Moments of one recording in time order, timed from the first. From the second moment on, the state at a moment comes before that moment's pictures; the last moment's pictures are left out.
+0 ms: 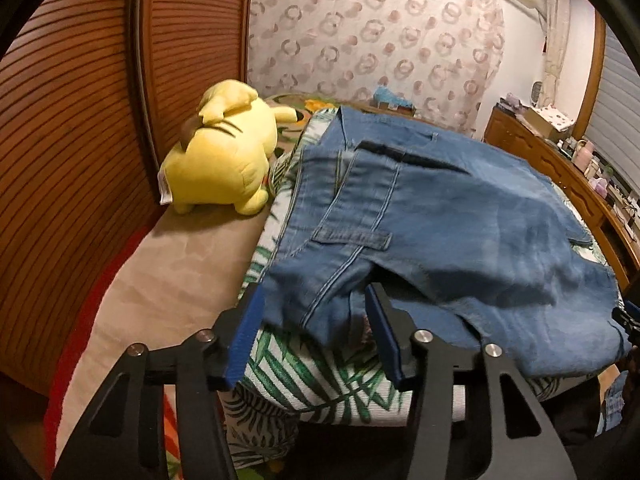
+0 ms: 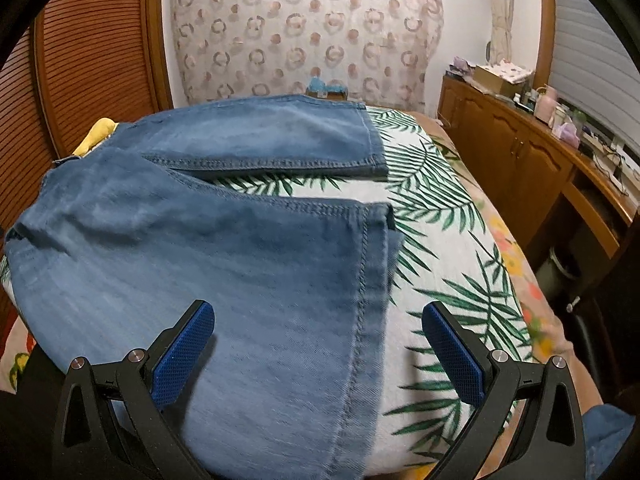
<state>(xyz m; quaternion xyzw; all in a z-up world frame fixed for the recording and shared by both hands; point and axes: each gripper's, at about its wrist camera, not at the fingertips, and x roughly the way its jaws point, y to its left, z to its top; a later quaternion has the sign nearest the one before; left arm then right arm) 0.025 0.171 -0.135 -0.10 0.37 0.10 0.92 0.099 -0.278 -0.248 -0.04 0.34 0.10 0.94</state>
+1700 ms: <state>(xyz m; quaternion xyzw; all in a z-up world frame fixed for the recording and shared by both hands) 0.029 0.158 -0.115 -0.06 0.32 0.08 0.94 0.063 -0.304 -0.232 -0.03 0.39 0.16 0.91</state>
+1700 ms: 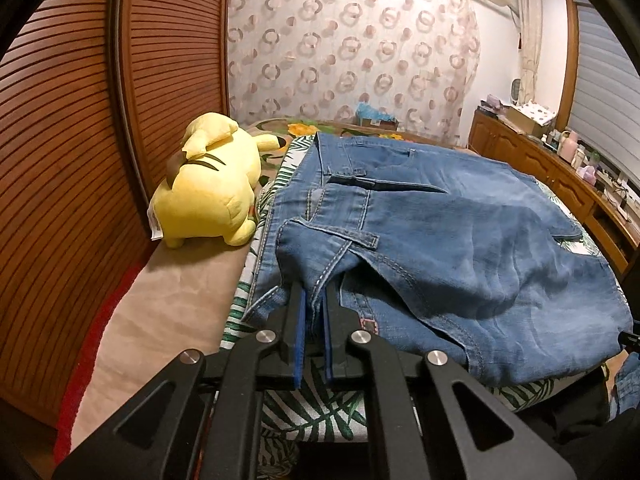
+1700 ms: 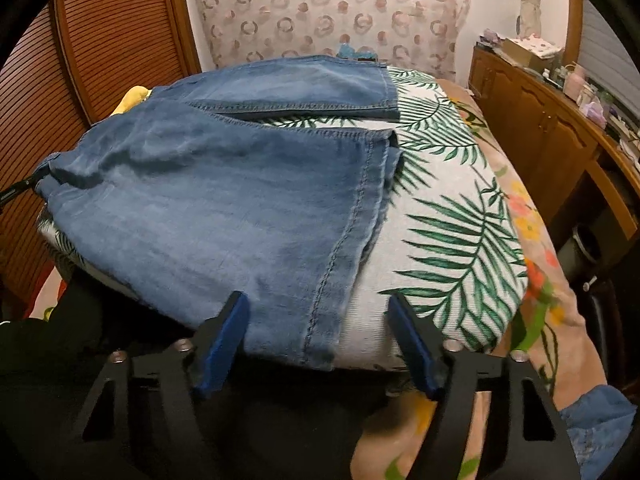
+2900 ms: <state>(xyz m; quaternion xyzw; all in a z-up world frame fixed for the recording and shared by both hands) 0.094 0.143 -0.047 -0.04 0.24 0.05 0.97 0.136 -0.288 -0.162 -0.03 0.28 0.17 0.95</state>
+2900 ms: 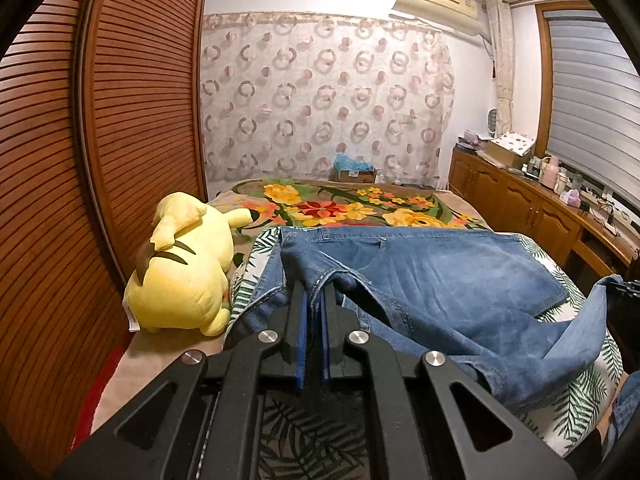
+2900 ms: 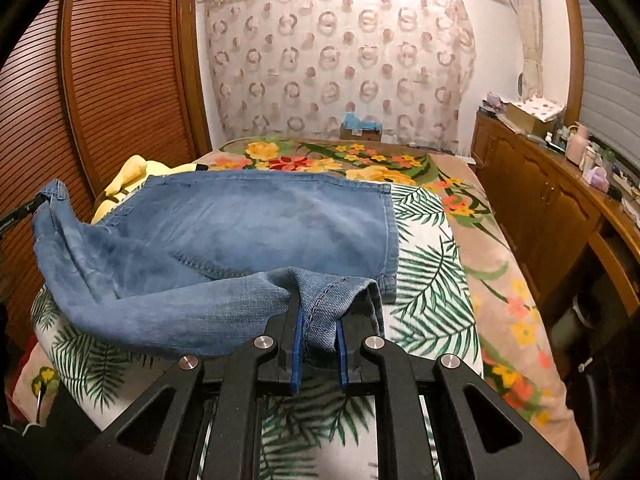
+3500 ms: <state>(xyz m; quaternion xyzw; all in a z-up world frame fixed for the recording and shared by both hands) 0.166 0.152 -0.036 -0.04 0.26 0.06 0.96 0.170 -0.289 -0.156 -0.03 0.28 0.17 0.94</state>
